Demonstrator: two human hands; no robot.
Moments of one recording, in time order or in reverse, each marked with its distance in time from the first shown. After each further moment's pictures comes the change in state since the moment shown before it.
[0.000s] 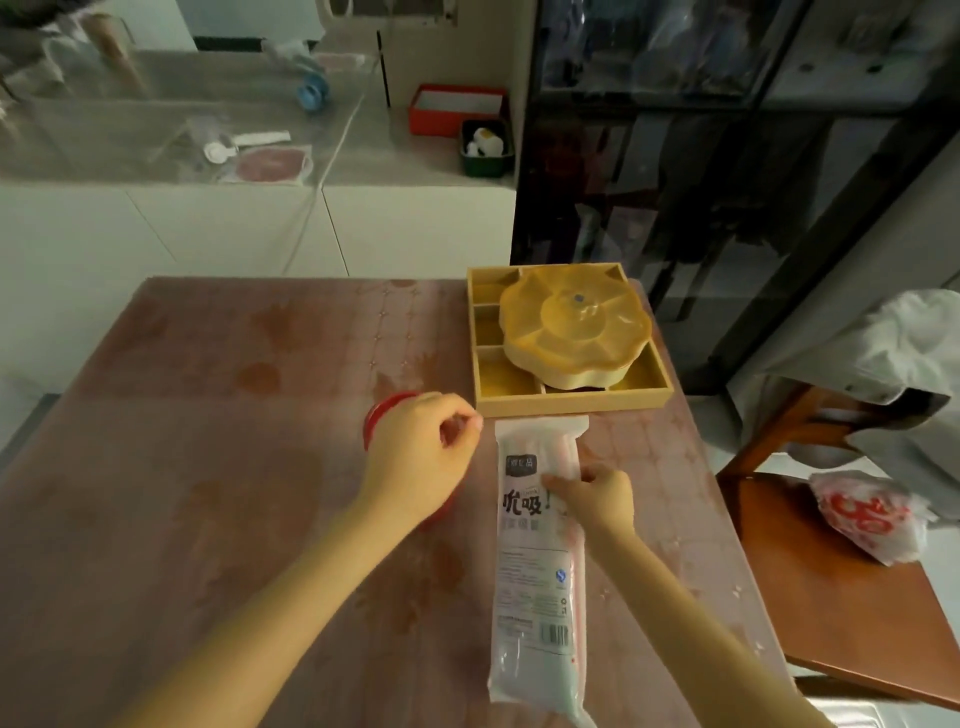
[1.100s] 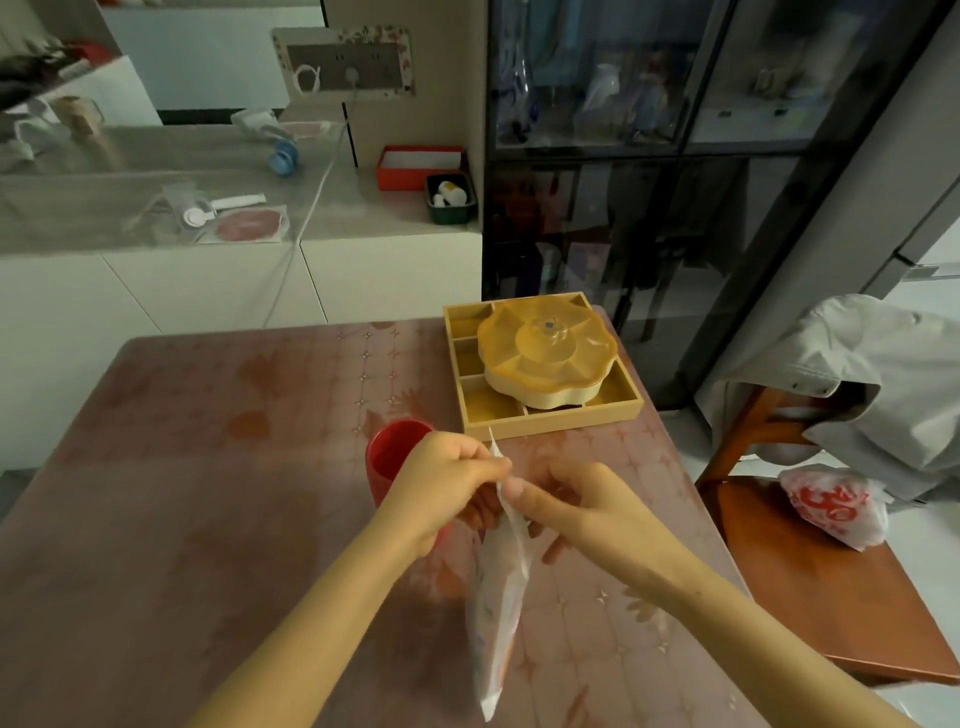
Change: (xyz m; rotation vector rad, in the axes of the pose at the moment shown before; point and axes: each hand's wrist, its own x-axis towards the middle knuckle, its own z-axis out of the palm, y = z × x) left_hand -0.011 0.046 -0.029 -0.628 -0.410 -0.429; right_hand -0.138 -0.094 -0.061 -0.103 -0.428 -0.474
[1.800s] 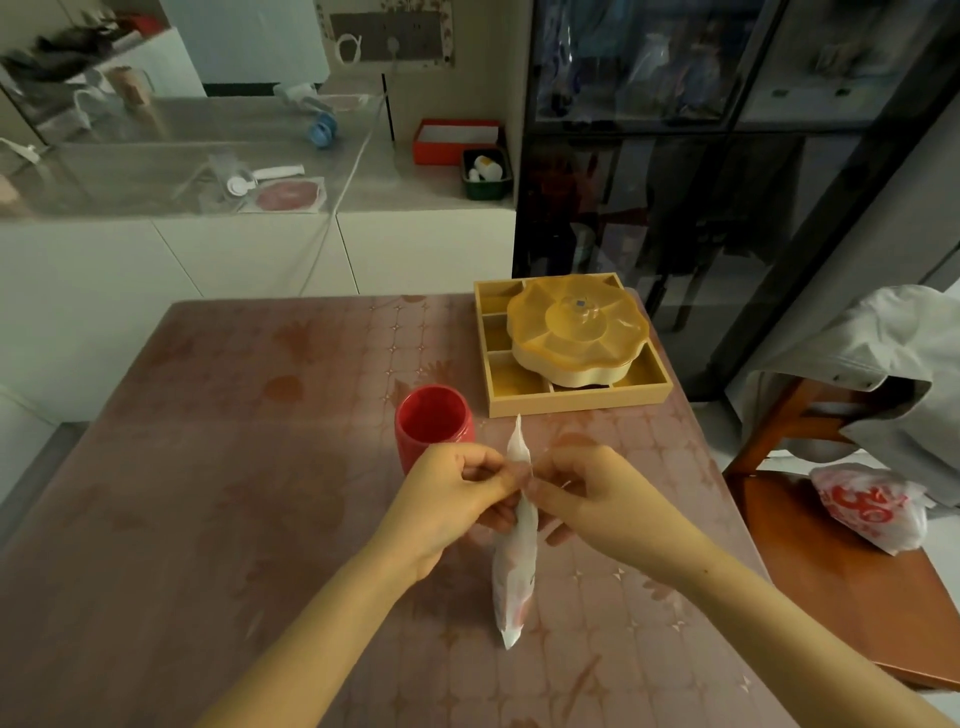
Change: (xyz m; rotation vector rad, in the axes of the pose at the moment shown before) left_hand -0.036 -0.028 -0.001 -0.138 -0.022 0.018; right_hand -0.002 0.001 0.011 -0.217 -0.054 -0.017
